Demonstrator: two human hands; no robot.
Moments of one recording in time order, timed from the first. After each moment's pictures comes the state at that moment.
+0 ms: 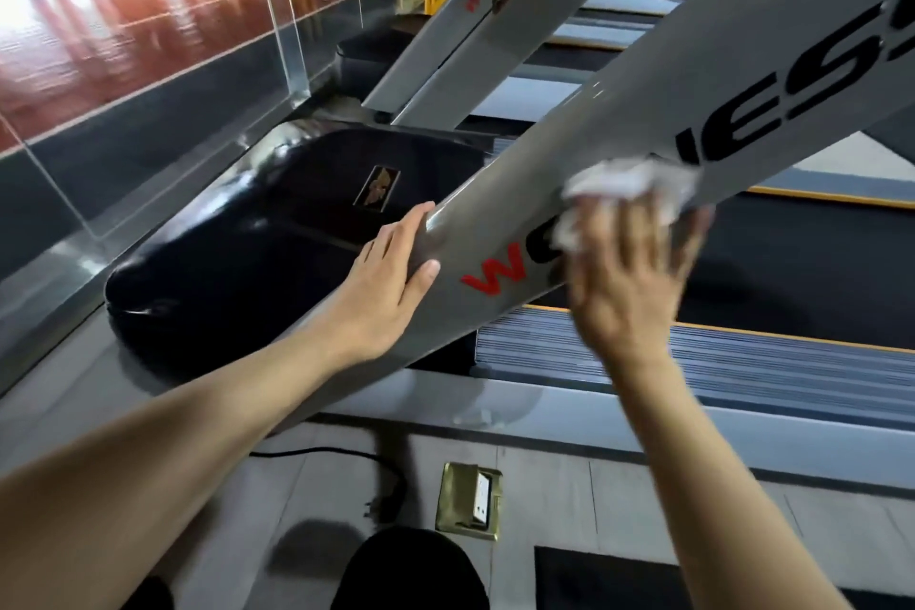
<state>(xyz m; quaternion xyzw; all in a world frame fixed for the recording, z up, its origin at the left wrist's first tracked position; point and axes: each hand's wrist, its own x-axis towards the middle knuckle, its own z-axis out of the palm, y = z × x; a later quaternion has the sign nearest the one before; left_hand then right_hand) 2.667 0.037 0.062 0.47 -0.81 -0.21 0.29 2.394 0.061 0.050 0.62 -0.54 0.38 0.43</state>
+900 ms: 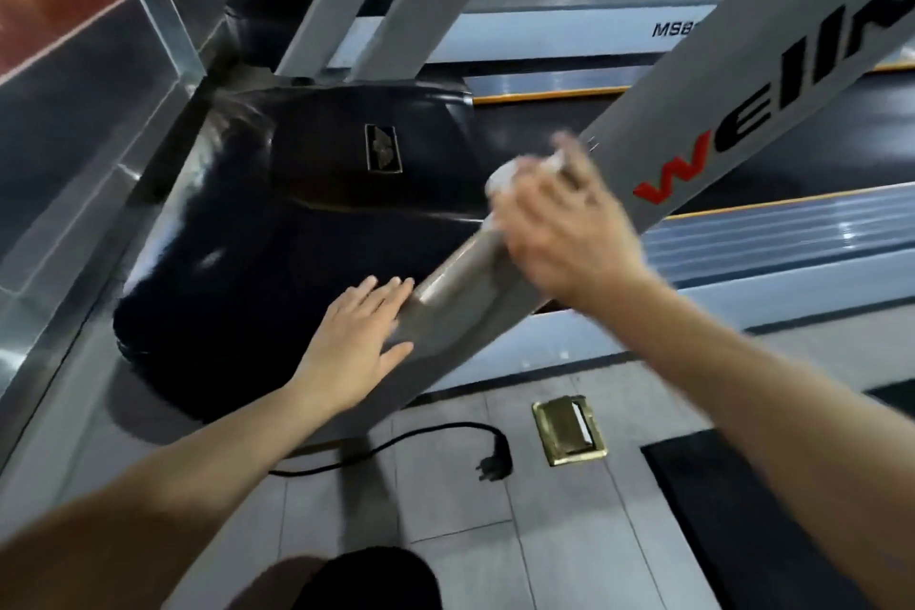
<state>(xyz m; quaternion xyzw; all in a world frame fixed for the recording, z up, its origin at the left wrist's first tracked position) 2.877 -0.041 -0.083 0.38 -0.92 -0.07 0.08 2.610 0.042 0.036 0.69 -0.61 -0.03 0.39</state>
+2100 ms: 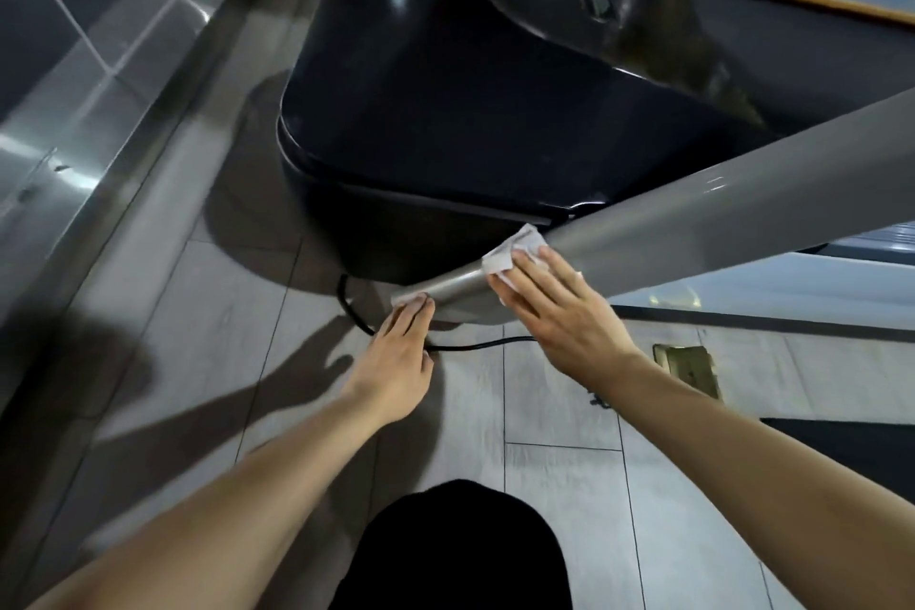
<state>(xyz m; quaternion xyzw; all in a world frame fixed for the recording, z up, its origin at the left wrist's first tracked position) 3.063 0.000 -0.273 0.51 -0.80 -0.31 0.06 2.815 0.019 -0.210 0.84 -0.46 -0.16 0.26</state>
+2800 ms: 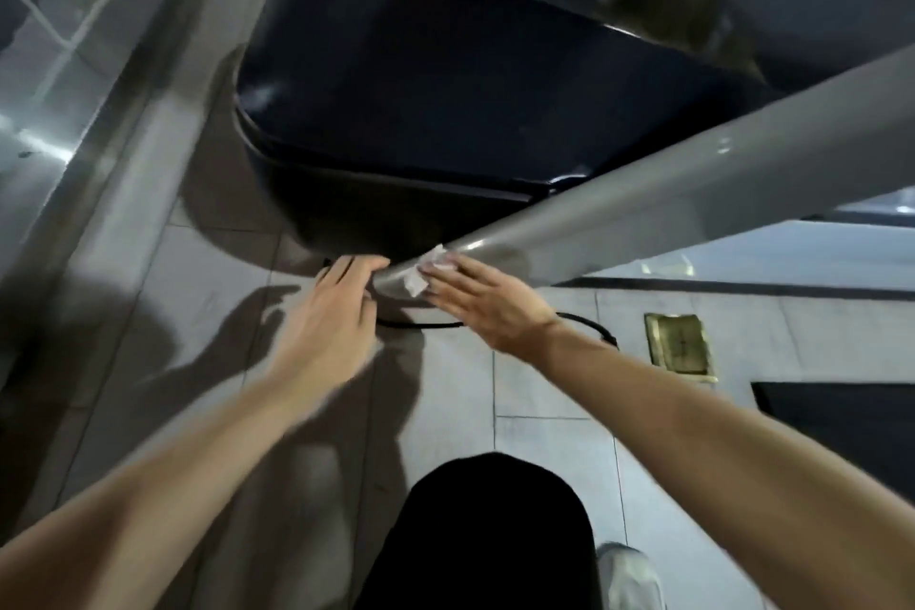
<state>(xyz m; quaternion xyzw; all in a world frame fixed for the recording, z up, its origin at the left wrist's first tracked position) 3.086 -0.015 -0.206 0.56 -0.76 -0.29 0.15 2.854 -0.012 -0.252 0.88 -0.31 -0.26 0.26</state>
